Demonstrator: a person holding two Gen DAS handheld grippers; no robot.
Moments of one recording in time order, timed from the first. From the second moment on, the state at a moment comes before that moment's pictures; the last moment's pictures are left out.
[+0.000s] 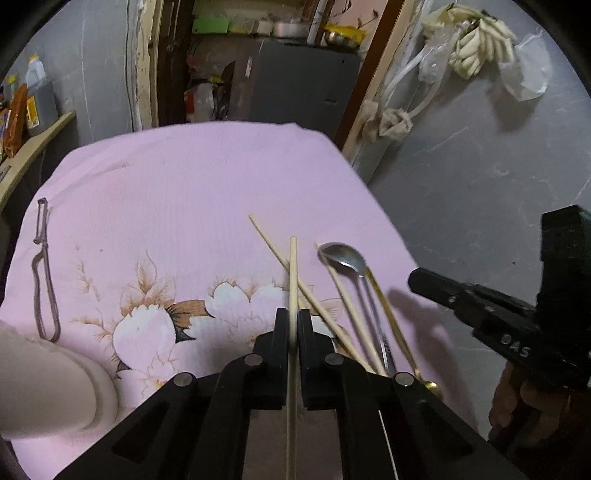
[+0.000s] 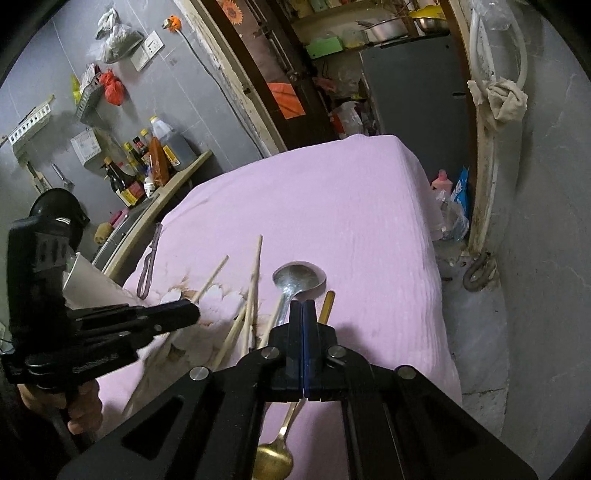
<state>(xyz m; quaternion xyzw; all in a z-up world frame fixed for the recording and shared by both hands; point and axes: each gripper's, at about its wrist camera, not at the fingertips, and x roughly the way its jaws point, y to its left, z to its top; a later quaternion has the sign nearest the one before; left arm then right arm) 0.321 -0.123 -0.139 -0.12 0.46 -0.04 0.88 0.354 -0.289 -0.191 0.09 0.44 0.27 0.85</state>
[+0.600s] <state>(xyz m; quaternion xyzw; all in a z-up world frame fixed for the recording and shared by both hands) 0.315 -0.105 -0.151 -0.15 0.47 -0.02 0.87 0.366 -0.264 -0.214 0.02 0.52 0.23 0.82</state>
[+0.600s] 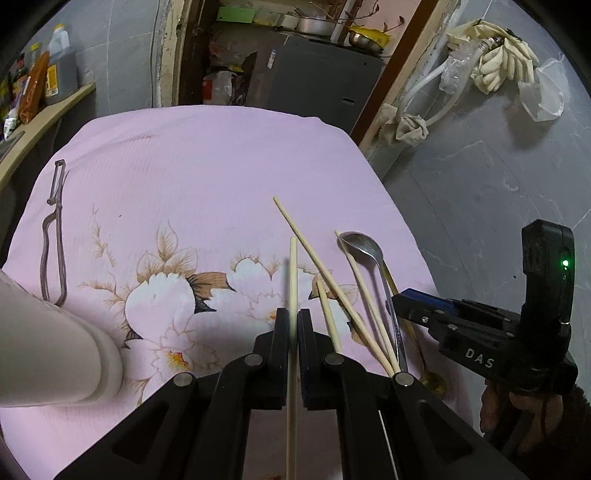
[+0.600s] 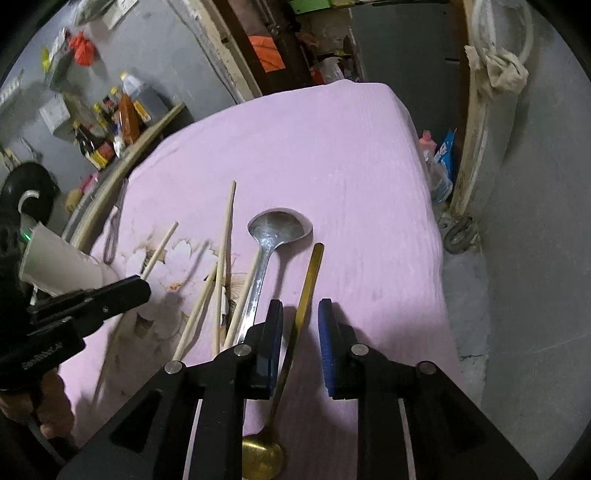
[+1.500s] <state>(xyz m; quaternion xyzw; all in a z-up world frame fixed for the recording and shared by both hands) 0.263 -0.076 -0.059 -0.18 0.36 -0.08 0.91 0.280 -0.276 -0.101 0.13 0.39 0.24 0.88</state>
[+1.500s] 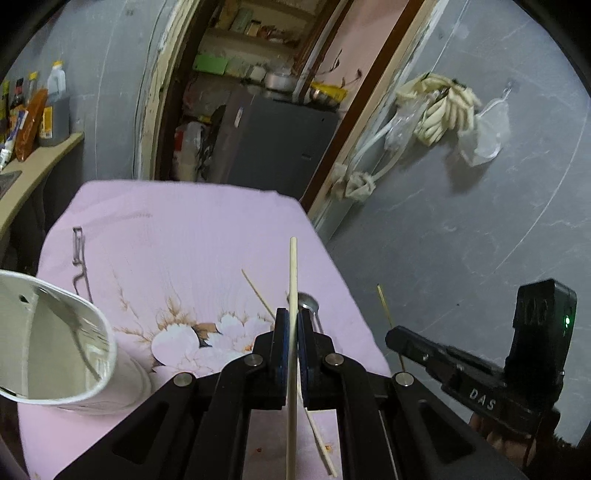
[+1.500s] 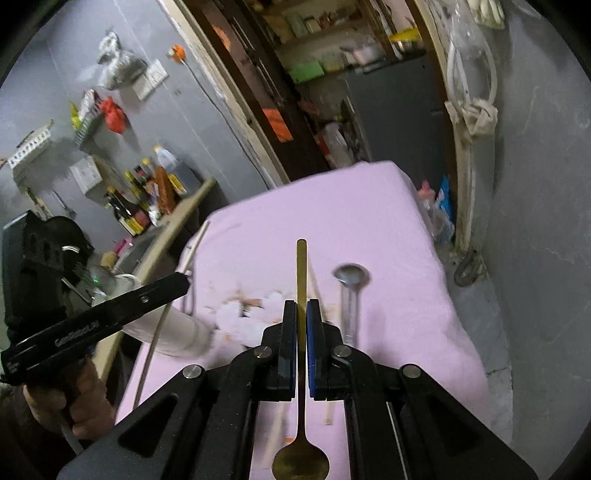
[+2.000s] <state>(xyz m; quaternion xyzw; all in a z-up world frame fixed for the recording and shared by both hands) 0.229 0.024 0.019 -0.18 0.25 -0.05 0.95 0.280 -0.158 -0.006 0.13 0.23 0.33 0.90</state>
